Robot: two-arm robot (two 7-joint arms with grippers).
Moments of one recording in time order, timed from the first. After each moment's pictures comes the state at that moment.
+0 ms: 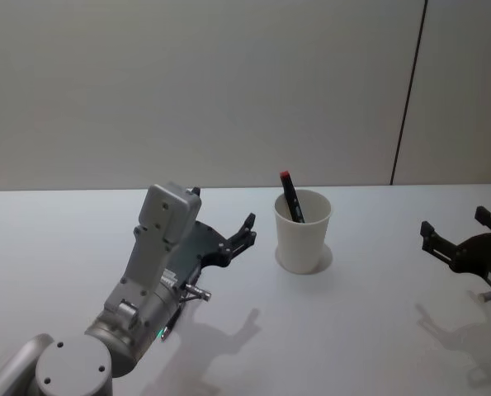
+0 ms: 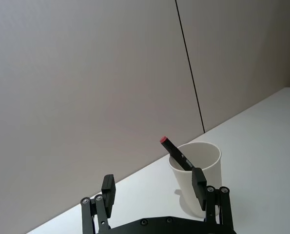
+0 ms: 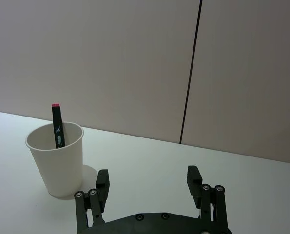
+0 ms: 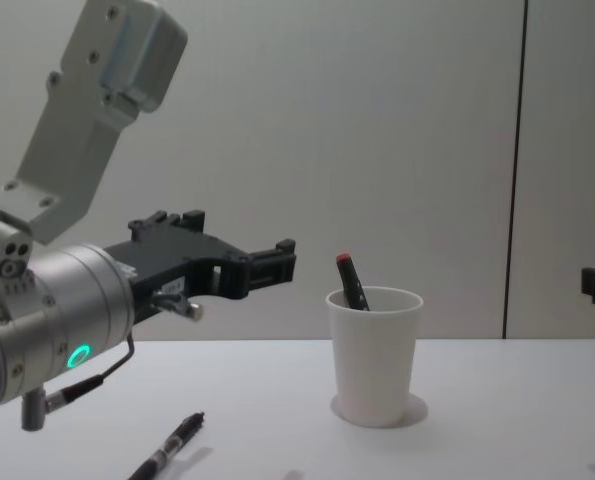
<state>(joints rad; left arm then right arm) -0.23 0.38 0.45 -1.63 -0.20 0.05 -0.01 0.07 0.23 -0.03 -1.66 0.16 0.18 0.26</state>
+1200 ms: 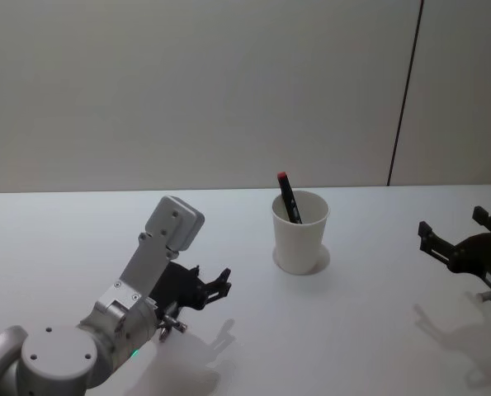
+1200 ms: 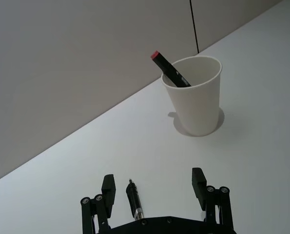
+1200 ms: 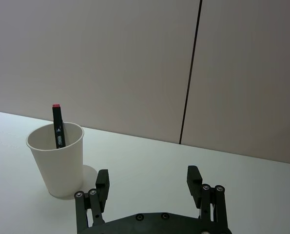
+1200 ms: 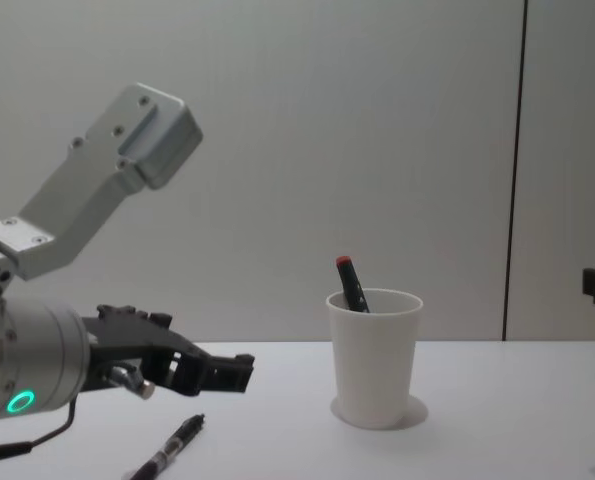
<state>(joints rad) -0.22 0.43 0.42 -1.69 -0.18 0.42 -0.09 0.06 0.23 -0.03 -1.66 0.16 0.18 0.26</state>
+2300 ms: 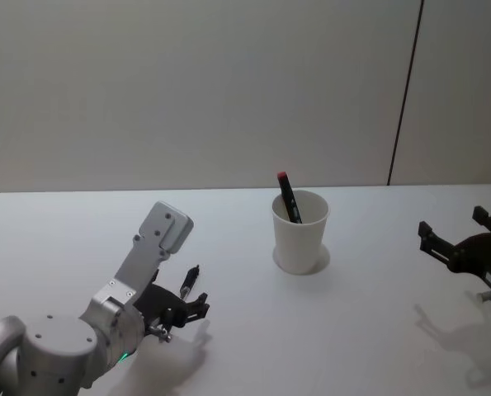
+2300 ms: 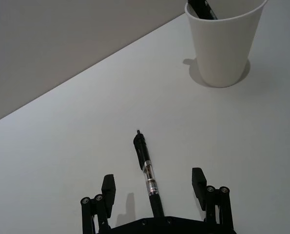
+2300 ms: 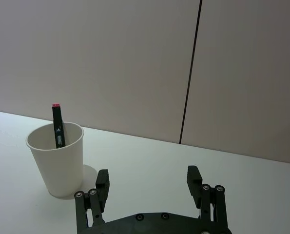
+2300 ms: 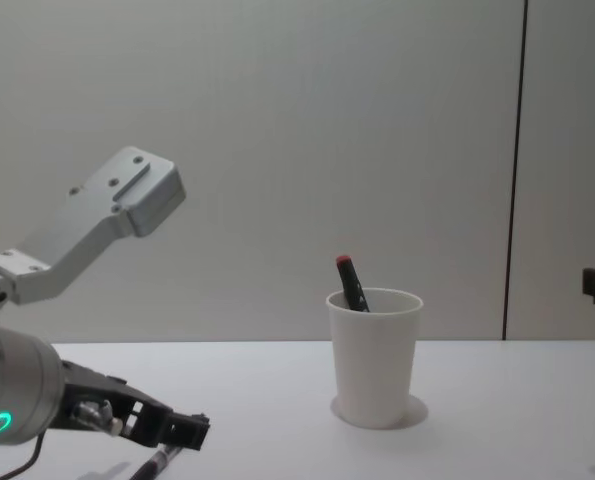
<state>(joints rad) -0.24 0.41 0.39 -1.66 -0.19 0.66 -0.08 0.06 0.23 -0.03 -1.66 0.16 0.18 0.26</state>
